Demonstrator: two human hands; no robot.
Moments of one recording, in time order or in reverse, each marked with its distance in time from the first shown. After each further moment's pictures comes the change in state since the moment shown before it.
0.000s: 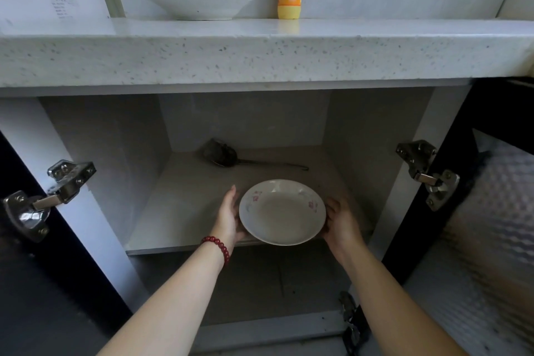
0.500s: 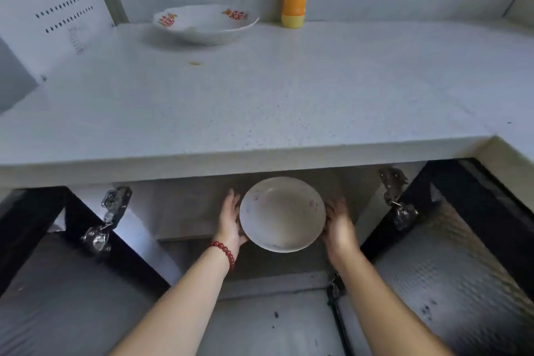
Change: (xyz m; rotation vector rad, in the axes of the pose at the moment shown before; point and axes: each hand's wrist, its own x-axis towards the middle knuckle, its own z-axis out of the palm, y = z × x) left_hand -0.079 0.055 0.018 0.044 0.136 -0.141; right_hand -0.081 -0.067 0.030 -0.084 0.141 0.097
